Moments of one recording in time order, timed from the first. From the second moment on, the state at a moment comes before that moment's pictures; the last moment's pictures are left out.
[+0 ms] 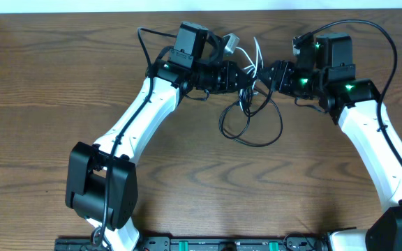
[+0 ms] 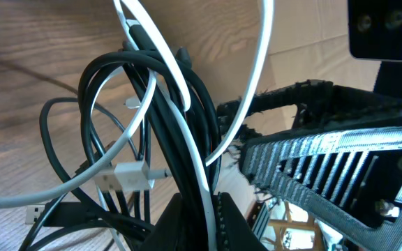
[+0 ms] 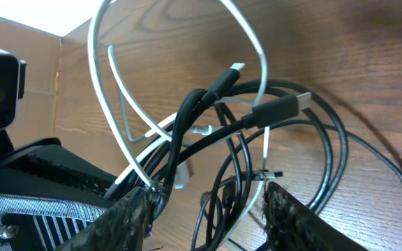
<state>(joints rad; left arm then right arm) -0.41 1.85 1.49 -0.45 0.86 -0.49 0.17 1.55 1.26 -0.51 -0.52 0.53</state>
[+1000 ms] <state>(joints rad) -0.43 1.85 1.49 -0.48 0.78 -0.49 0.21 1.69 1.26 -0.35 -0.52 0.57</state>
